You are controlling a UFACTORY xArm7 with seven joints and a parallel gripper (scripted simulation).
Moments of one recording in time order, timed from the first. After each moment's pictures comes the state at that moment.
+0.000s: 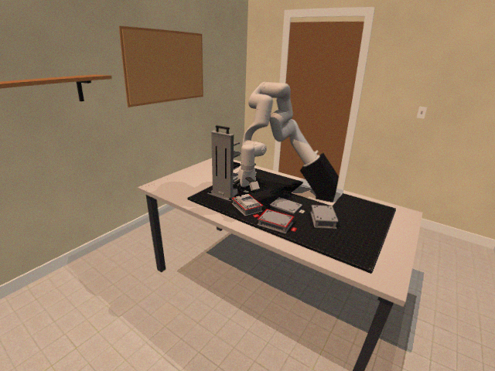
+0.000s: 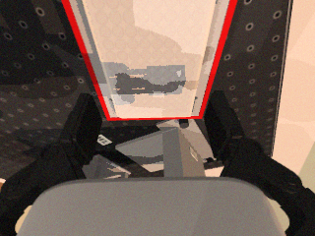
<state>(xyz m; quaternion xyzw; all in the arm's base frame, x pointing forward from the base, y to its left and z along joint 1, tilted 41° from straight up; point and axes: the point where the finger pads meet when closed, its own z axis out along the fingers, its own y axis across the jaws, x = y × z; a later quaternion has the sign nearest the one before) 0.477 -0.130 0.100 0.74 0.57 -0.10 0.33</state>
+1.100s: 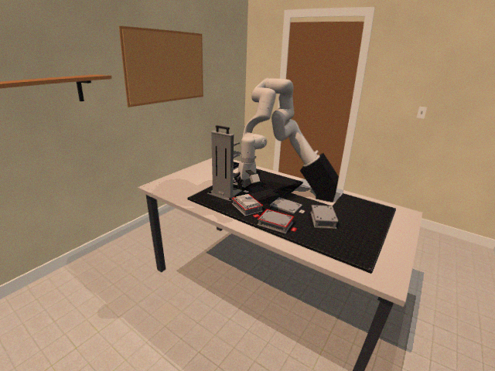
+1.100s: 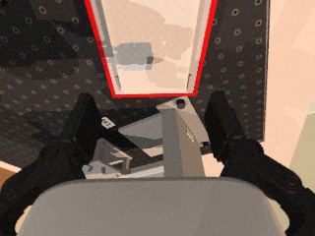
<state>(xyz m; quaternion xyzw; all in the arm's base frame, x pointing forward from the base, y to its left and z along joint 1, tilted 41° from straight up) 0.467 -0.104 0.133 0.74 0.57 -0.10 0.33</state>
